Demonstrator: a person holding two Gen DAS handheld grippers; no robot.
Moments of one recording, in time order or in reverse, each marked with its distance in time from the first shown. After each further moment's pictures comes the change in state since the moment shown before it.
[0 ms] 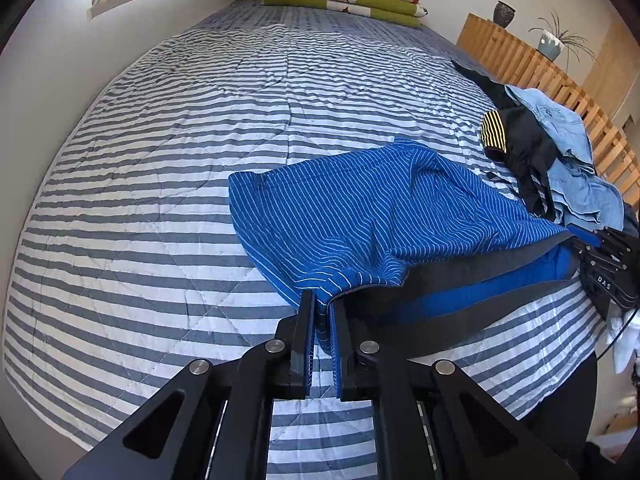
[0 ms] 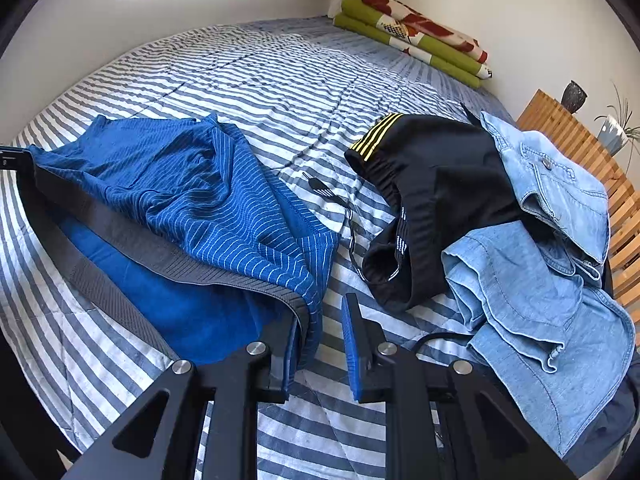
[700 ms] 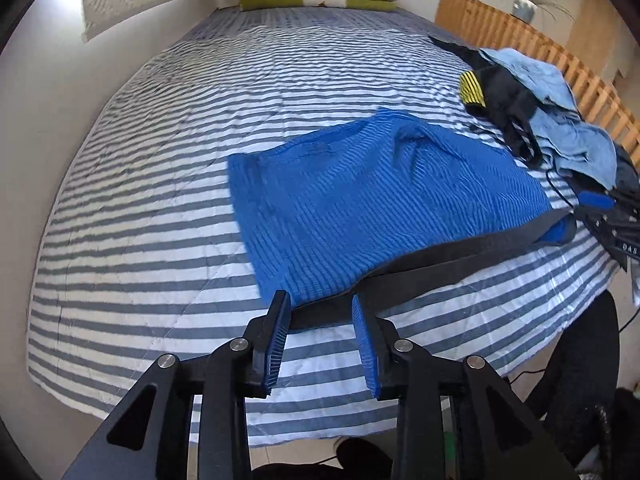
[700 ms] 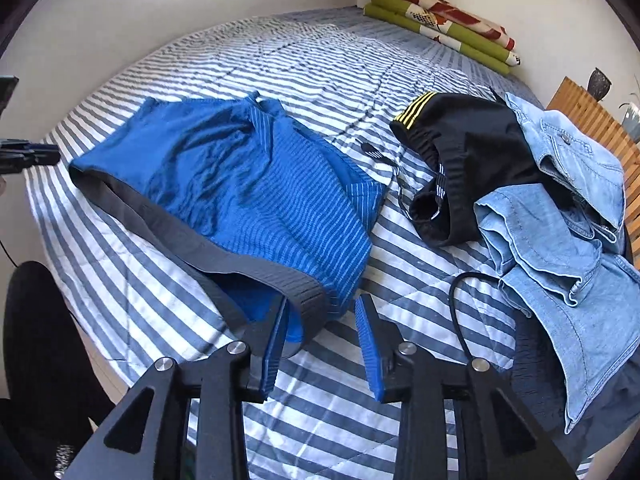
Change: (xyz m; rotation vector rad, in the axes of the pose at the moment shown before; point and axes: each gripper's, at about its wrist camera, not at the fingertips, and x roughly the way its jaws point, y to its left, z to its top) left arm -0.027 -0.024 -0.048 0.168 0.020 0.040; right arm -0.035 0.020 -0.033 -0.005 0.032 0.146
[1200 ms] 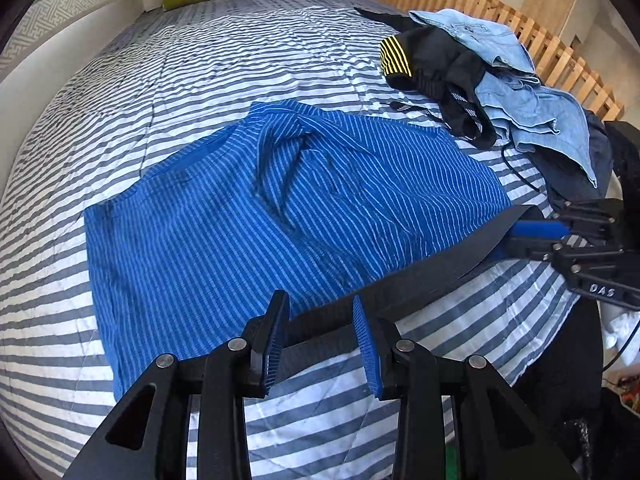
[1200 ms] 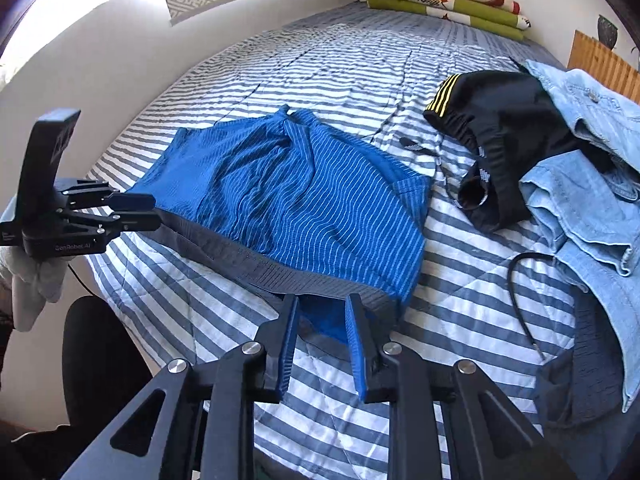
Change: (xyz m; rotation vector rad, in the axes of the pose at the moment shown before) left arm 0.069 -0.093 0.052 0.111 0.067 -0.147; right arm 0.024 0.007 0.007 0.134 0.046 0.197
